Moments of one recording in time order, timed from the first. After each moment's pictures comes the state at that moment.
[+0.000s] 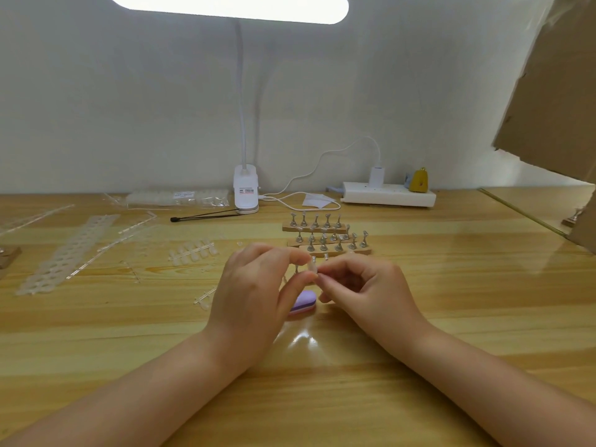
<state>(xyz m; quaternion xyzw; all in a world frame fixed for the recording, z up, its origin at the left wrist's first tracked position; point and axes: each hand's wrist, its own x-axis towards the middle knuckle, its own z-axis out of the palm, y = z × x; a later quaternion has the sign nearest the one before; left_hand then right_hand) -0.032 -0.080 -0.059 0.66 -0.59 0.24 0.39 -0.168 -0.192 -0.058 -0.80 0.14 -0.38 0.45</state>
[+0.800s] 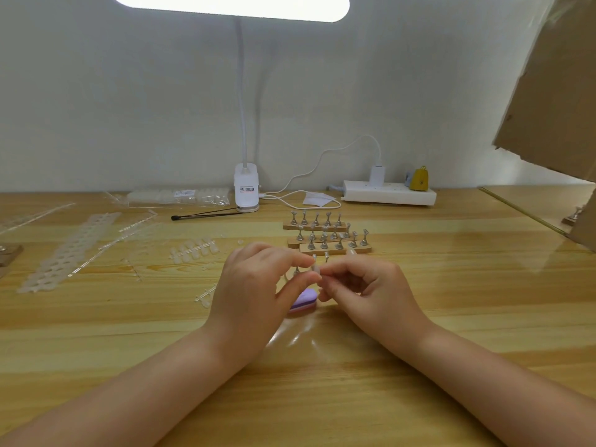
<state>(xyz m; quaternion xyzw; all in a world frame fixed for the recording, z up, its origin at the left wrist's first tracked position) -0.033 -0.078 -0.055 0.67 -0.59 0.19 0.41 -0.170 -0.195 -0.062 -0.83 0.08 -0.38 0.39</state>
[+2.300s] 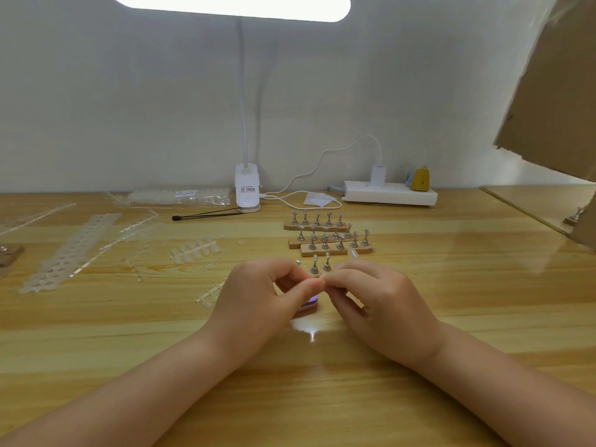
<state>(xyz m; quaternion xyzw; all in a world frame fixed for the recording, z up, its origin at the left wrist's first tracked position) -0.035 -0.074 -0.052 0.66 -0.57 -0.03 0.49 -0.179 -0.195 -0.053 -0.91 -0.01 -0.40 0.06</state>
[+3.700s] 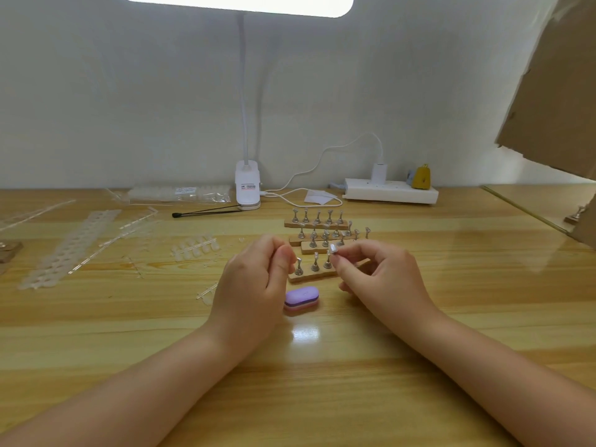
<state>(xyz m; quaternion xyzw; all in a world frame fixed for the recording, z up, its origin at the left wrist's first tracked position) -0.032 -0.082 -0.060 0.68 -0.49 0.05 0.54 -0.167 -0.208 -0.057 -0.82 0.23 -0.38 0.37</state>
